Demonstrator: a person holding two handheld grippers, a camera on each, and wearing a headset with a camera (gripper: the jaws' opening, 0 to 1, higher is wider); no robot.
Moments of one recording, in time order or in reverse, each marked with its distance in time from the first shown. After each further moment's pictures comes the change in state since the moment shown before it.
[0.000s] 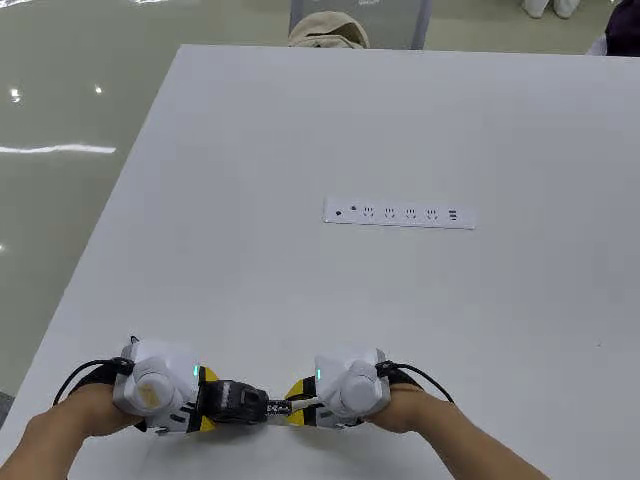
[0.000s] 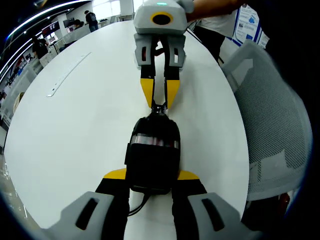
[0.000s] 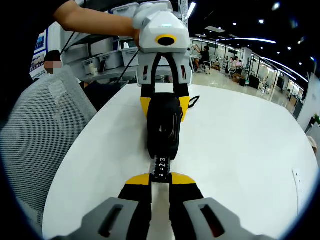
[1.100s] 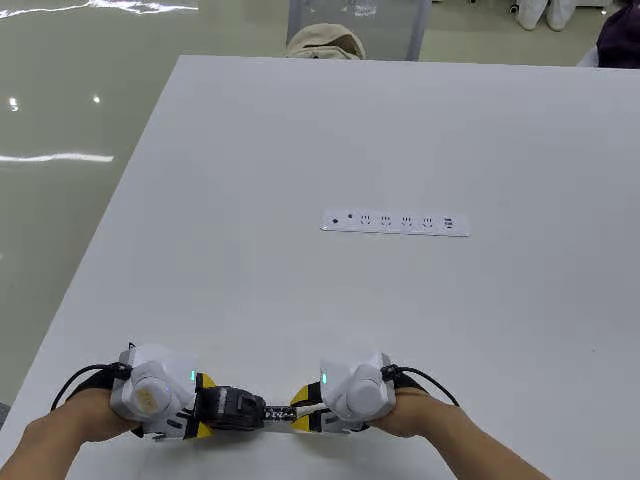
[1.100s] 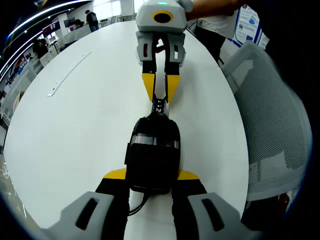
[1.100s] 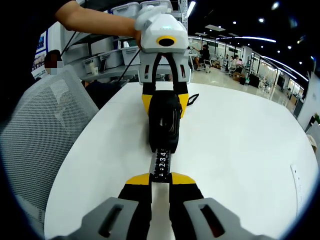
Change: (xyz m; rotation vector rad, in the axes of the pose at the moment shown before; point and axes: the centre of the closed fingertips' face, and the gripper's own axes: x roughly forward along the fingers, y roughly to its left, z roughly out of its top) left arm 0.000 0.000 -0.001 -0.006 -0.006 -0.004; right arm -0.010 0.001 -0.007 0.004 0.014 0.002
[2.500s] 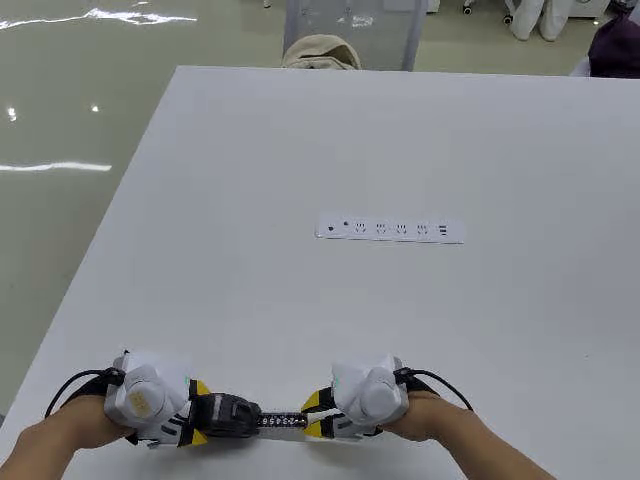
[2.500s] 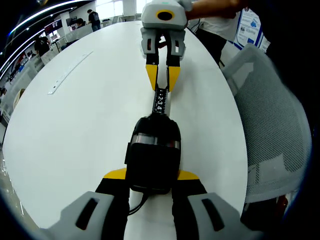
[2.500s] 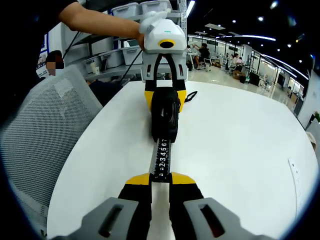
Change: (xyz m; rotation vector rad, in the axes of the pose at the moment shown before) left arm 0.000 0.000 -0.001 -0.022 -0.009 -0.005; right arm -0.021 0.002 -0.012 0.009 0.009 0.008
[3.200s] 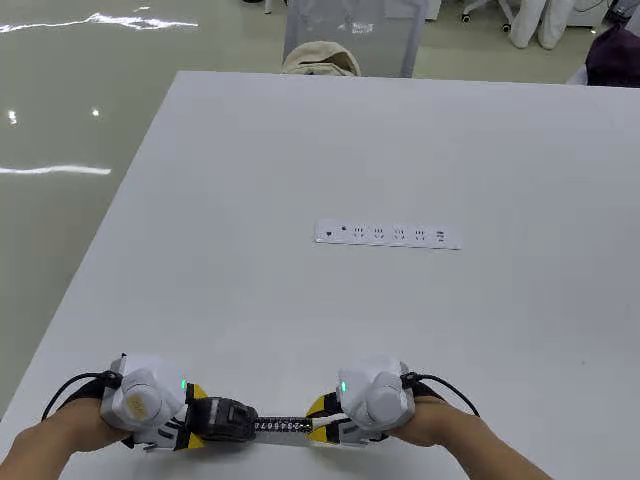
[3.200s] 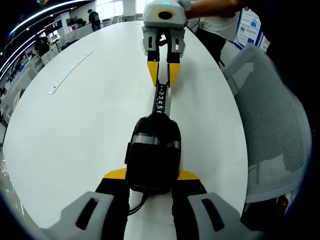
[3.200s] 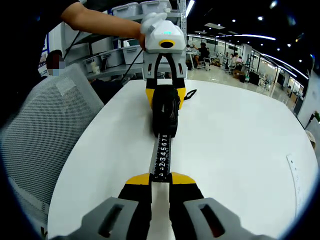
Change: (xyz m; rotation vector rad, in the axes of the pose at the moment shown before) left arm 0.000 0.000 0.000 0.002 0.001 0.002; right arm -0.009 0.002 -0.006 0.001 0.008 -0.001
